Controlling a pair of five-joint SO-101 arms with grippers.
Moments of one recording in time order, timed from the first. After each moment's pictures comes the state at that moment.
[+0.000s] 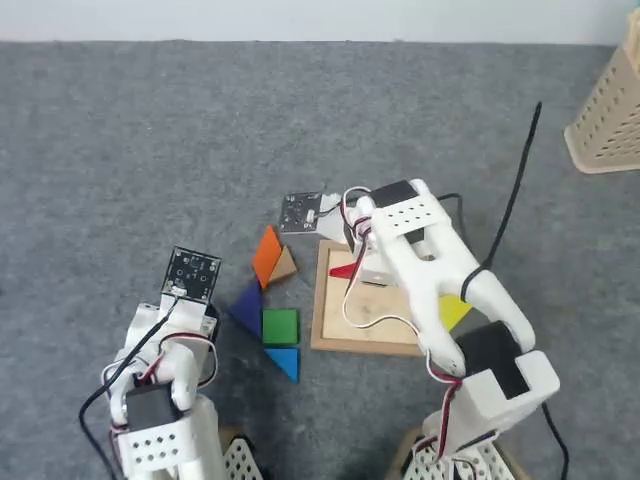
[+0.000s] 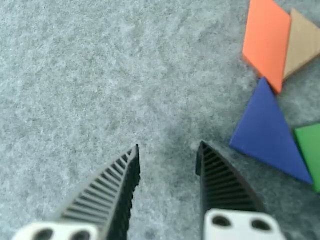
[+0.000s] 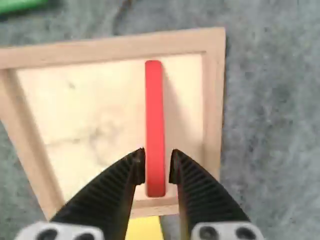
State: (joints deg) left arm -19.1 -103.2 96.9 70.1 -21.4; right arm -25.1 7.0 18.3 67.5 58.9
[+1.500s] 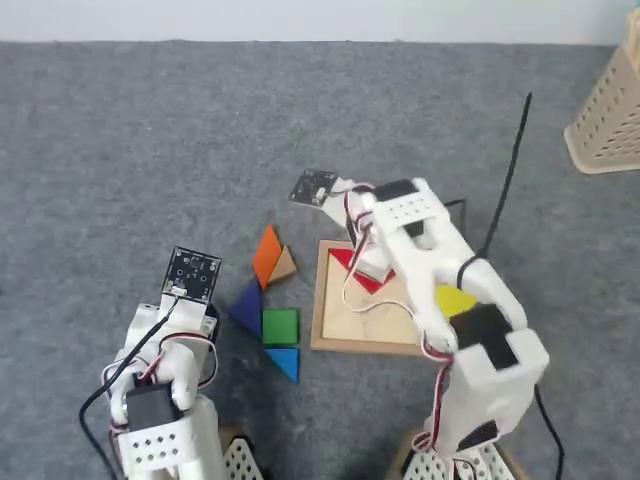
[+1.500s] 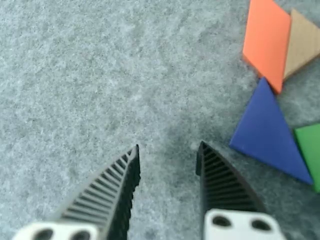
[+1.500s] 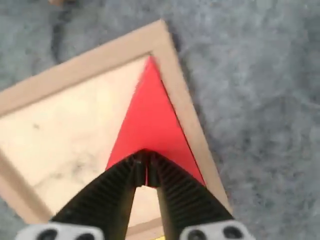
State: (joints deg) left arm -19.1 -103.2 96.9 70.1 -21.4; right arm -23.1 17.2 13.9 63.7 43.4
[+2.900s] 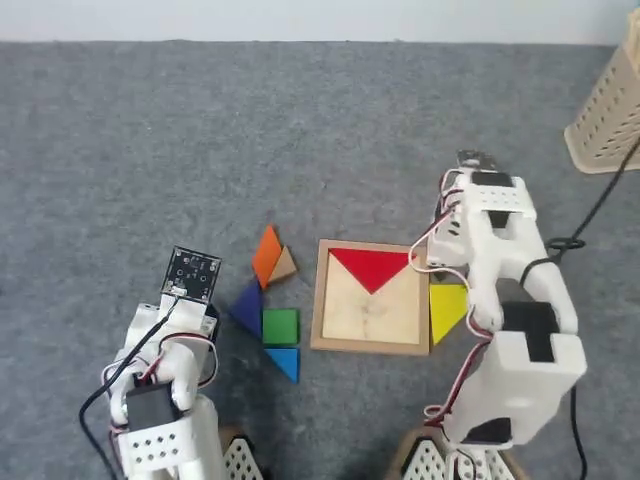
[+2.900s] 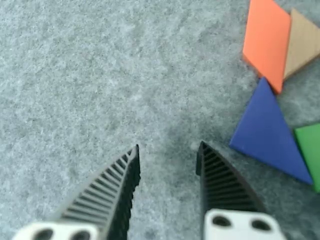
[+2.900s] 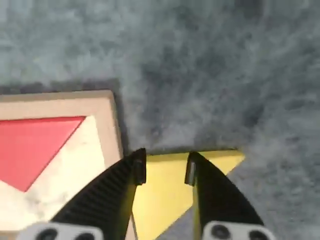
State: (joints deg) left arm -19.1 -103.2 96.9 70.1 -21.4; right arm 0.0 16.7 15.9 71.9 -6.2
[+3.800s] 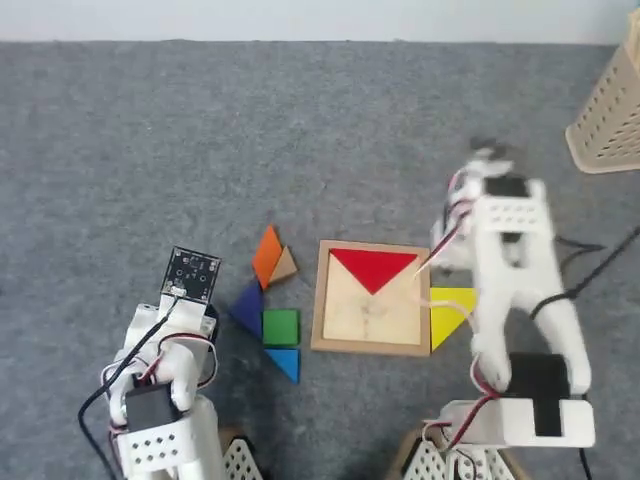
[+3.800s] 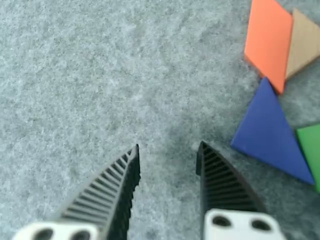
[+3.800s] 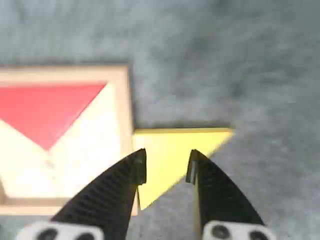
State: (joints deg) left arm -19.1 -103.2 96.9 70.1 -21.4; right arm -4.4 -3.2 28.2 73.0 -3.5
